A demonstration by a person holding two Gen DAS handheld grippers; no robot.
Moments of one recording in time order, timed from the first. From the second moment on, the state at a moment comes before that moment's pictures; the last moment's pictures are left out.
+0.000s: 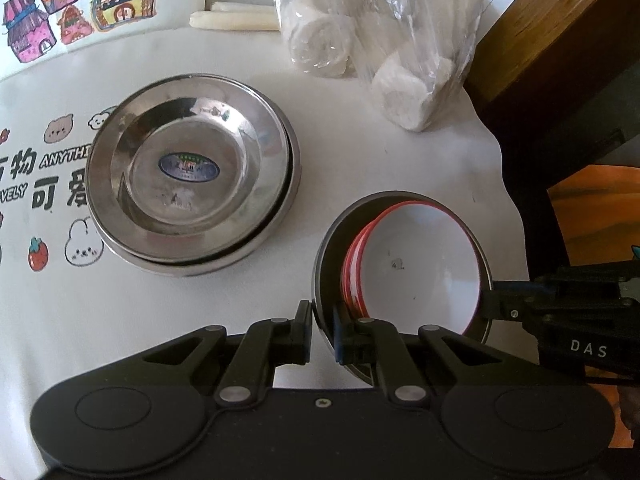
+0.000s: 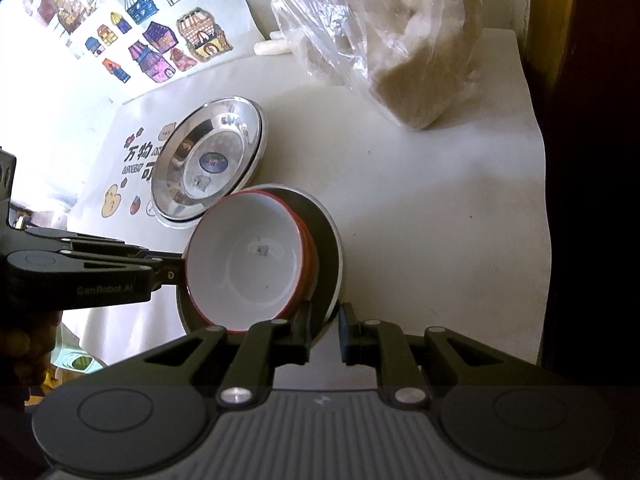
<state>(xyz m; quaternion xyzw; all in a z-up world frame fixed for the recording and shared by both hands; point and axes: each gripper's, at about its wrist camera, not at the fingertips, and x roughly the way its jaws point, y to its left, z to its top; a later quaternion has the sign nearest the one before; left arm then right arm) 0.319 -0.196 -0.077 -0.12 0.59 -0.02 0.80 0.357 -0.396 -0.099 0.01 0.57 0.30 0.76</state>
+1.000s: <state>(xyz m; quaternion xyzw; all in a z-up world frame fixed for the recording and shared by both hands) 0.334 -0.134 -0.062 -0.13 0.57 -0.03 0.81 0.372 -0.343 -0.080 0.02 0.55 0.30 0.78</state>
